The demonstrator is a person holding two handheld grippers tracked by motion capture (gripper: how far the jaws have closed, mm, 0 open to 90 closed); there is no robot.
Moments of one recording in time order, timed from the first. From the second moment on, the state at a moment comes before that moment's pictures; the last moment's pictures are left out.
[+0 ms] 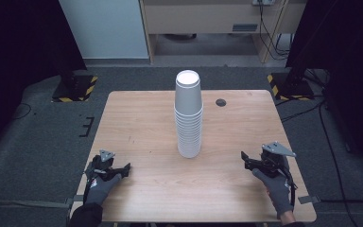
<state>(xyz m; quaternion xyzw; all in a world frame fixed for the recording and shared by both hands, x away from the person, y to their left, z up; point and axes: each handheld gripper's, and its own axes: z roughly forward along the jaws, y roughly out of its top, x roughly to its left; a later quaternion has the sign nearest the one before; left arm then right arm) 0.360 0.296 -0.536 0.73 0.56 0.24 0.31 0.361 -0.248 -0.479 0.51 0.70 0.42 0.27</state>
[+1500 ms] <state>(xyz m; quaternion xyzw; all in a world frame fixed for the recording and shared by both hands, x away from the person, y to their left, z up) 0.361 0.295 -0.537 0.75 0.55 0.23 0.30 0.361 -0.196 -0.377 0.43 0.67 0.54 0.29</state>
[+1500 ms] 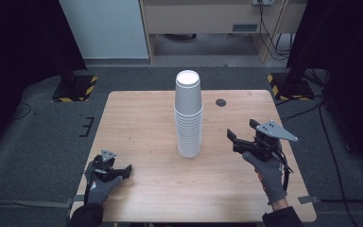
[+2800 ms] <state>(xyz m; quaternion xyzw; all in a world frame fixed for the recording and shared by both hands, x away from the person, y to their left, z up) 0.361 0.294 -0.537 0.74 0.55 0.23 0.30 0.389 -0.127 -0.314 0.37 0.66 0.59 0.28</state>
